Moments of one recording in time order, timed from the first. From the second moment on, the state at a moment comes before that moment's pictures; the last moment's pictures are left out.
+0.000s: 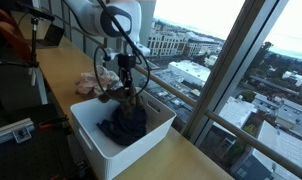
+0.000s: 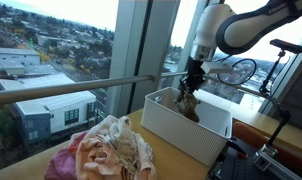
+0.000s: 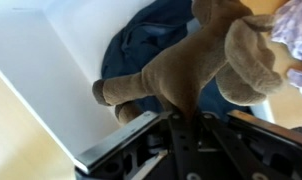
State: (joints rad) arm 0.16 0.20 -0.07 -2.10 -0.20 2.33 0.55
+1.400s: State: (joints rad) arm 0.37 0.40 0.12 -1.78 -0.33 2.08 0.68
